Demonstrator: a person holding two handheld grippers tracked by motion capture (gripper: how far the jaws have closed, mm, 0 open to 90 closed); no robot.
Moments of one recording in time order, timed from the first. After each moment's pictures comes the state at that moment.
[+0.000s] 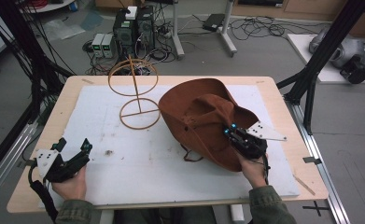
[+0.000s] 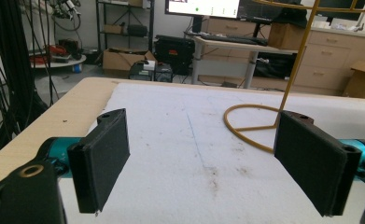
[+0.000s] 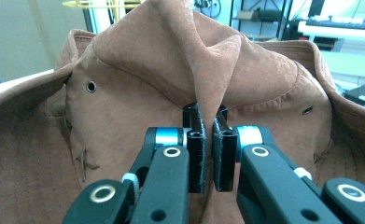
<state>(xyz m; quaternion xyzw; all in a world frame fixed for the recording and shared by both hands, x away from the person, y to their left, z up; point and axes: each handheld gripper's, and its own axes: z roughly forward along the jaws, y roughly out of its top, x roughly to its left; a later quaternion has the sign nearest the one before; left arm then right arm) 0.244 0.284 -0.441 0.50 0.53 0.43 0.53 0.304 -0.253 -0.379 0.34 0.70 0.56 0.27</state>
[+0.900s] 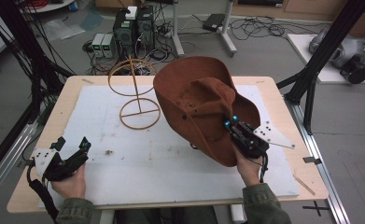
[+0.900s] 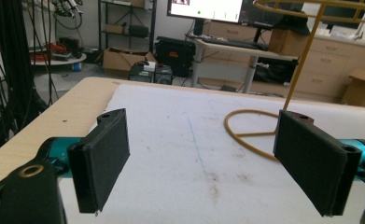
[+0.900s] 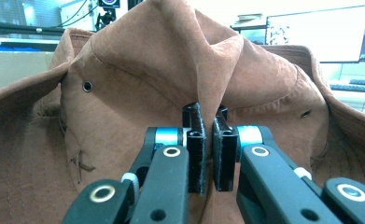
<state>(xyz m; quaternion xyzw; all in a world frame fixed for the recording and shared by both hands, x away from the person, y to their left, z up) 0.246 0.286 -0.439 0.49 0.54 0.43 0.53 0.293 -0.241 -0.357 0.31 0.62 0.65 0.31</state>
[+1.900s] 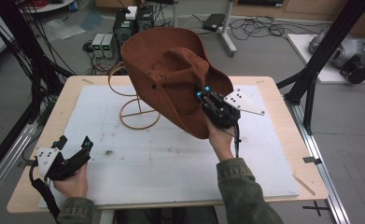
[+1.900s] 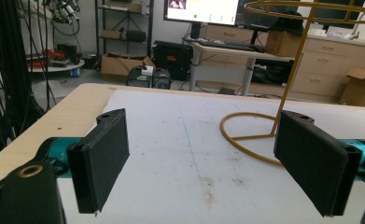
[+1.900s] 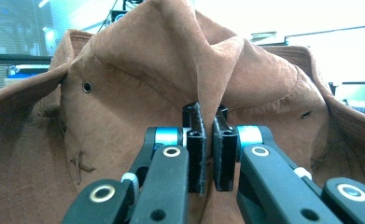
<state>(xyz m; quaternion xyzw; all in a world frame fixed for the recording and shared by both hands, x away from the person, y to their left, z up) 0.248 0.281 -0.438 0.50 0.52 0.44 0.53 0.347 -0.166 -0.307 0.29 0.60 0.69 0.29</state>
